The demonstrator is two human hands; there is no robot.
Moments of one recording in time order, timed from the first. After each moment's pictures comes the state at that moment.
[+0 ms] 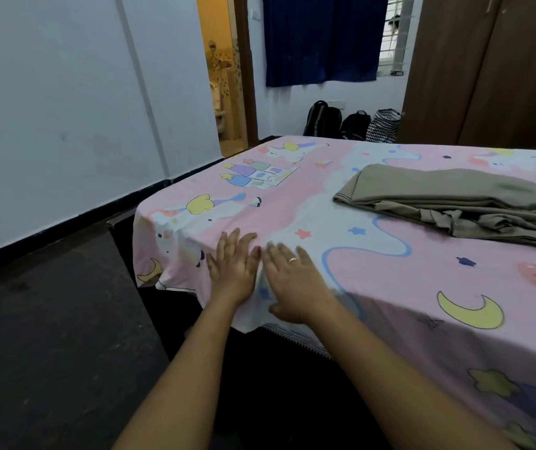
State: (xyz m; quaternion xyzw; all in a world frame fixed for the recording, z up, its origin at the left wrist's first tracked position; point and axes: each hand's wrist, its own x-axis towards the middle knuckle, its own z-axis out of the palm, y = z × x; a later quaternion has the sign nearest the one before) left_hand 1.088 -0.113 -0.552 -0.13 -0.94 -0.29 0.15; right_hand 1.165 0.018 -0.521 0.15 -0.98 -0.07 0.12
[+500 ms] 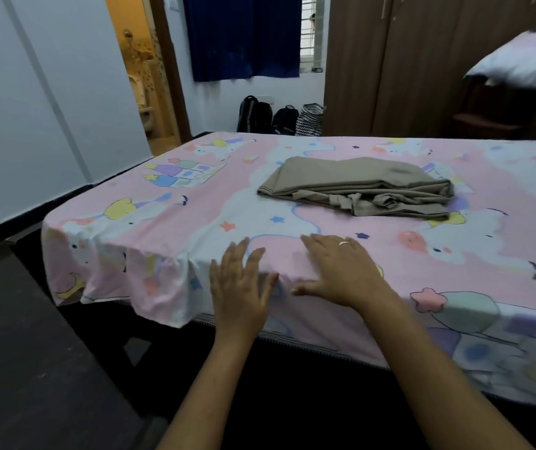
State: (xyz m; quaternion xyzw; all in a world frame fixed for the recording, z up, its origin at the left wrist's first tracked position) left_hand 1.202 -0.008 -0.554 -0.27 -0.86 -0.28 0.35; right_hand 1.279 0.157 -0.480 -0.05 -0.99 -0.01 0.10
